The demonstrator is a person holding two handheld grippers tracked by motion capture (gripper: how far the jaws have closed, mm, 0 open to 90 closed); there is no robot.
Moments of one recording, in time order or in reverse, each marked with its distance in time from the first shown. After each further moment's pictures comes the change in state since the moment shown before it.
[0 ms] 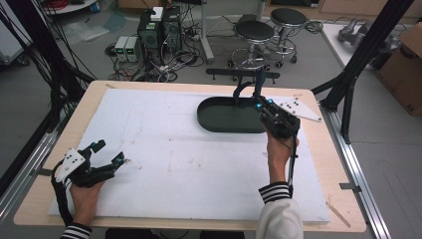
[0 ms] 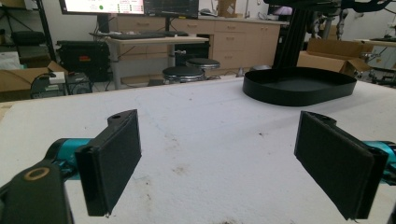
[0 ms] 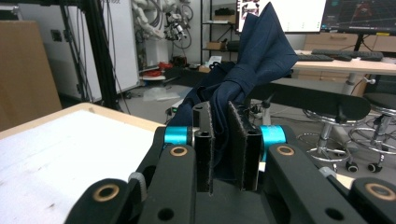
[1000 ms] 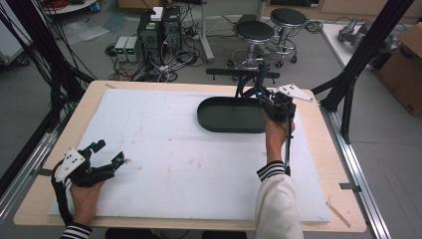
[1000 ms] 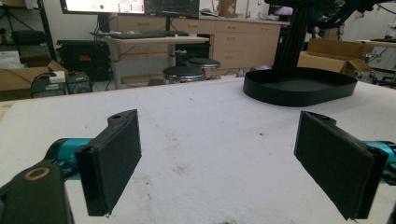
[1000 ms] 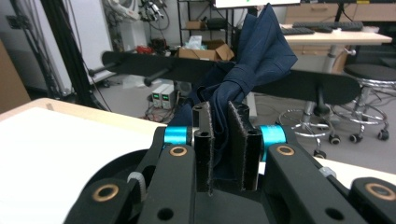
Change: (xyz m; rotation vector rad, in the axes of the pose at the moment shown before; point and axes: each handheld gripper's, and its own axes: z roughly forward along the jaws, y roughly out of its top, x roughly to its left) left arm 0.000 0.000 0.000 0.000 0.003 -0.004; right arm -0.036 -0.008 0.054 0.092 -0.089 0.048
